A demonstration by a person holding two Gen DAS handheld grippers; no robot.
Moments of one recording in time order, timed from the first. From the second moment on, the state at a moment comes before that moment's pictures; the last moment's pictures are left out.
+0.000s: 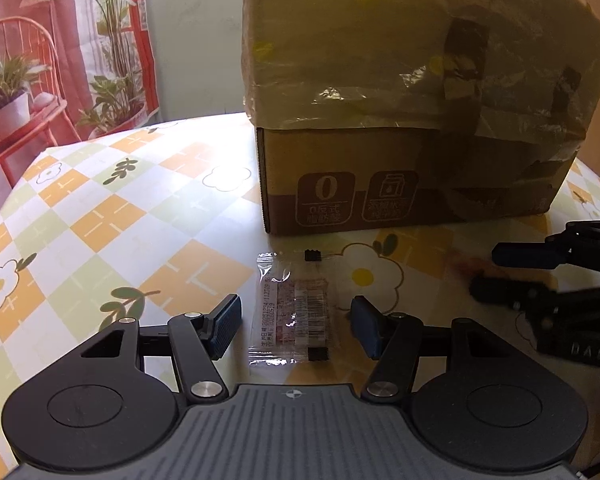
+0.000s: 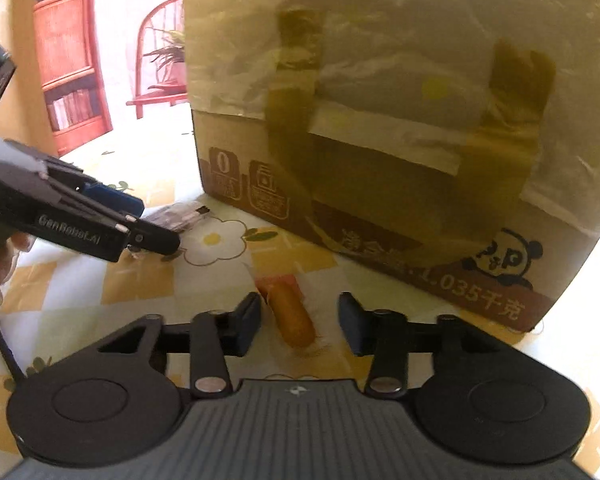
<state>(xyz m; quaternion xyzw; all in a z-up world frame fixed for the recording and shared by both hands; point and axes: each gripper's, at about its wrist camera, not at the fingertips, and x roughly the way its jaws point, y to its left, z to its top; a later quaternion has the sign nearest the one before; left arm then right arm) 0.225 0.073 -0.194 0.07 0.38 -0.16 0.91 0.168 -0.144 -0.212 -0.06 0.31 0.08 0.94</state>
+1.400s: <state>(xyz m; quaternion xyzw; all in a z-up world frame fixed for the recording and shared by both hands) 0.156 0.054 -0.061 0.02 0.20 -0.19 0.96 0.104 -0.165 -0.095 0.05 0.13 0.07 0.99</state>
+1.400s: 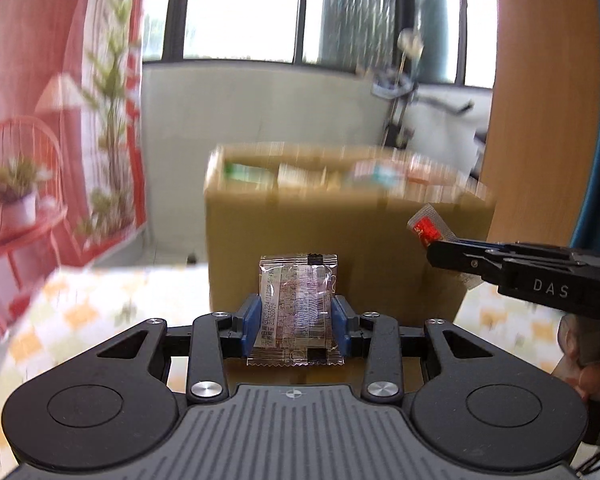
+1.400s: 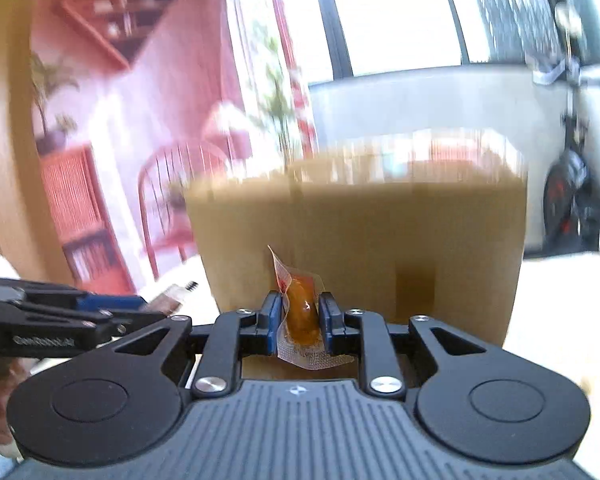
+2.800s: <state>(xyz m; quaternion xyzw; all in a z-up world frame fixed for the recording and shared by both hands) 0.230 0.034 0.022 0.00 0.20 -0.19 0.96 0.126 -0.218 -0.013 0.07 0.11 -0.06 0.99</state>
